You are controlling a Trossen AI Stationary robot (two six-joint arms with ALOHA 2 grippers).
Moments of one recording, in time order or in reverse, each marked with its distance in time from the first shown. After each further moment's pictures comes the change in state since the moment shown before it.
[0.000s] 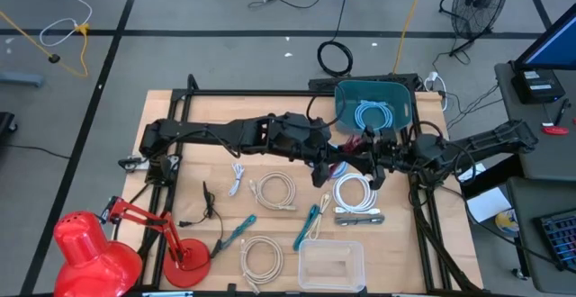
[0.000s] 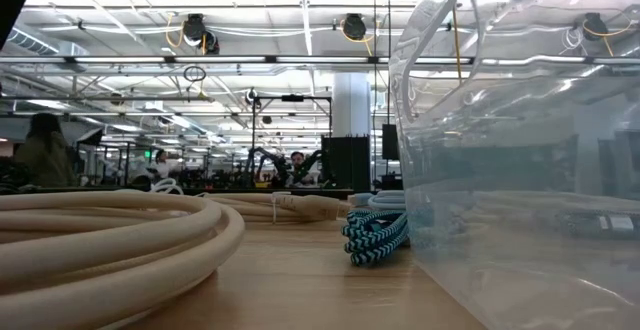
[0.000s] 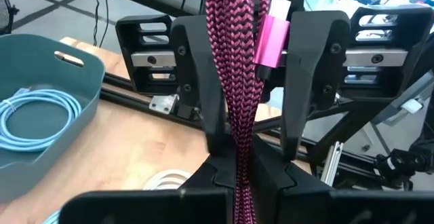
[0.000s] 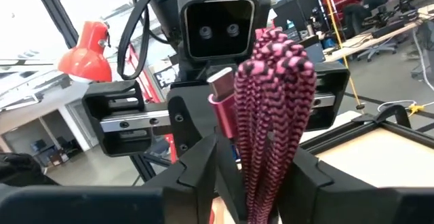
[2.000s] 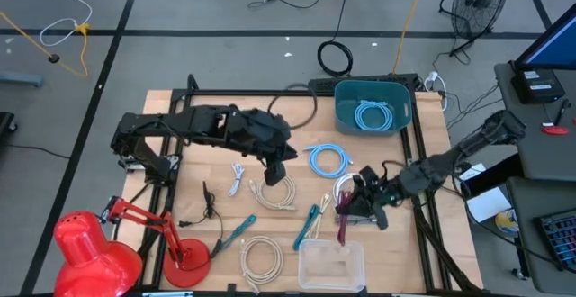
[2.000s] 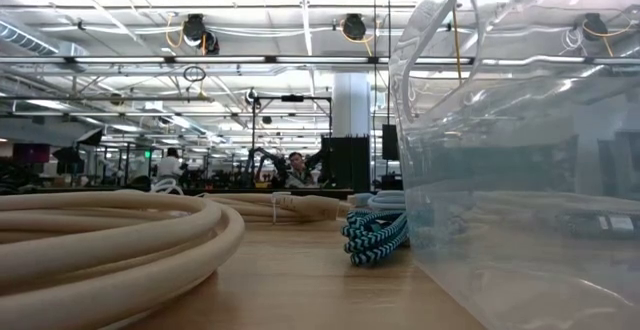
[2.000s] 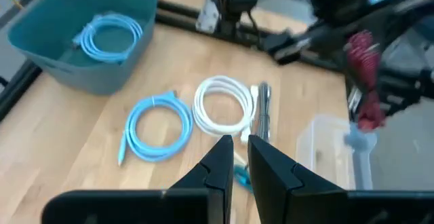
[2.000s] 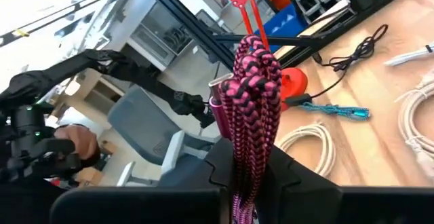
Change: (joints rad) left arm -0.049 -0.235 0.000 -0.561 -0.096 0.033; right arm 0.280 0.158 0.051 -0.179 -0.124 0.449
